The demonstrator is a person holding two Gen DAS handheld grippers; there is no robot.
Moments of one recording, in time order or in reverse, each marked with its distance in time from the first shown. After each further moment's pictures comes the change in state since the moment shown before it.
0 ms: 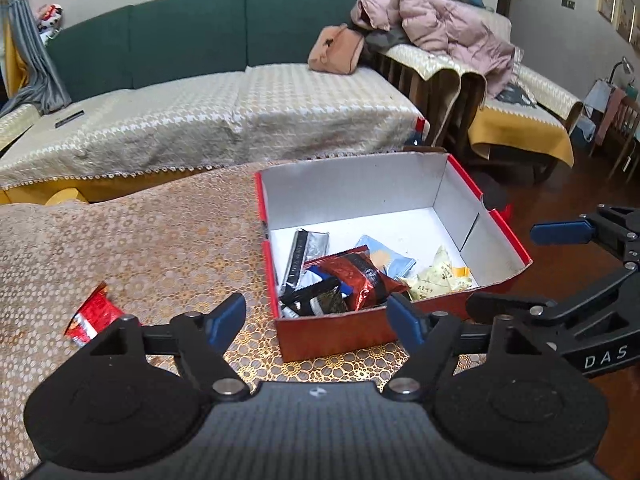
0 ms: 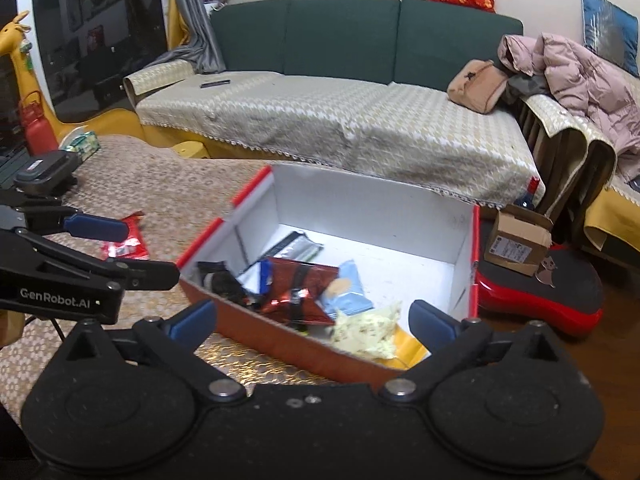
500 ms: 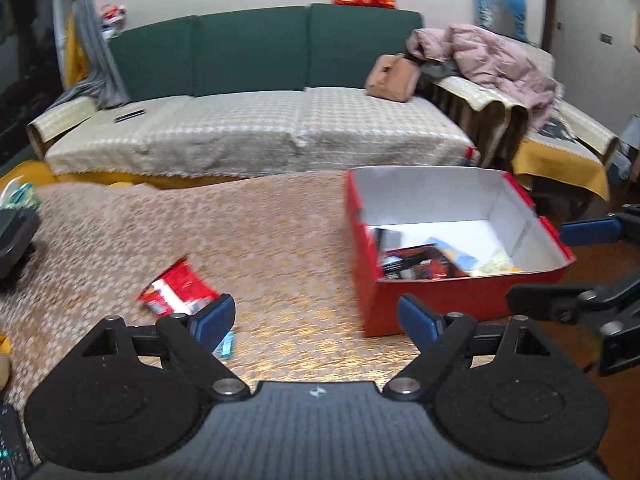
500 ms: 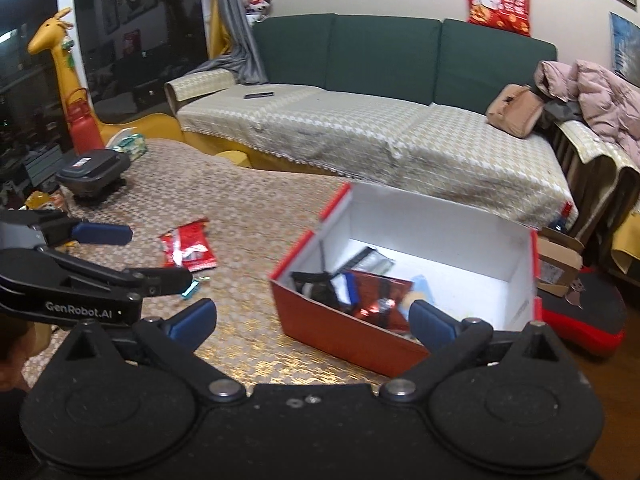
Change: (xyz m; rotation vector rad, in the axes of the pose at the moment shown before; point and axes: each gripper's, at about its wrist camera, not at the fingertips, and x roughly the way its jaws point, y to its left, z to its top) left arm -0.043 0.064 -0.051 -0.096 -0.083 0.129; right arm -0.016 0.069 0.005 -0.057 -0.040 0.090
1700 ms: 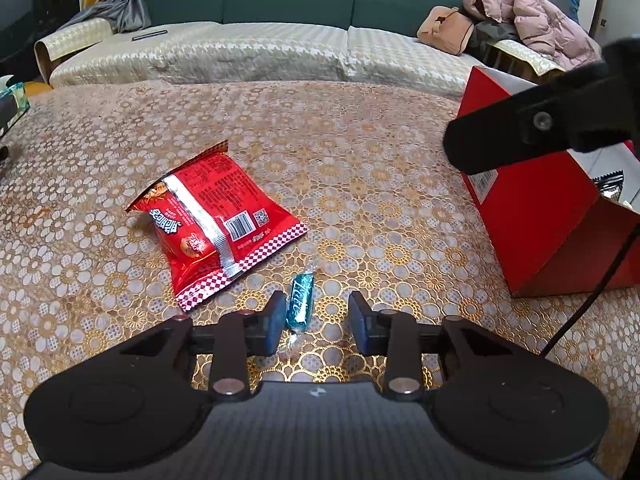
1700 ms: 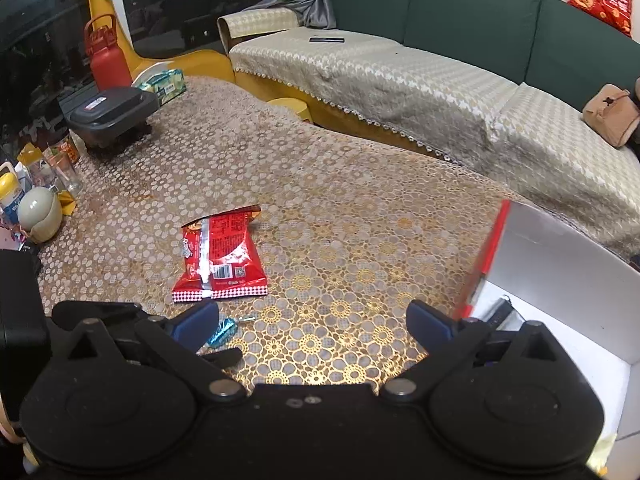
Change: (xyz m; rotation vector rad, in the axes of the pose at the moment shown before) left arm 0.150 0.094 -0.065 -0.106 0.134 -0.014; right arm 0.183 0.067 0.057 -0.132 0.168 0.112
